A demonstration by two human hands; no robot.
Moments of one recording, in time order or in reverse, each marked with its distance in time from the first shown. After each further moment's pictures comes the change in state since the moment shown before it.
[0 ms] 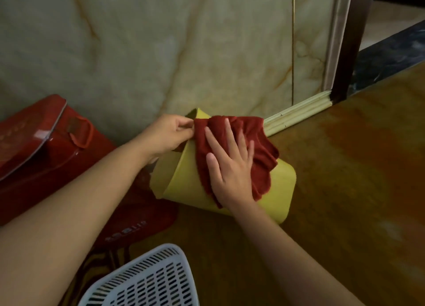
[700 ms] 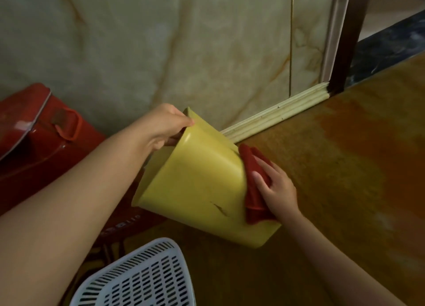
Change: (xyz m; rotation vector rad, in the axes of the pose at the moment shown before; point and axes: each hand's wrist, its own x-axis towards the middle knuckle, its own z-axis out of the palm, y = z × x) left_hand 0.015 0.008 0.012 0.010 0.154 -0.279; right_hand -0.048 0.100 -0.041 -0.017 -0.240 0.417
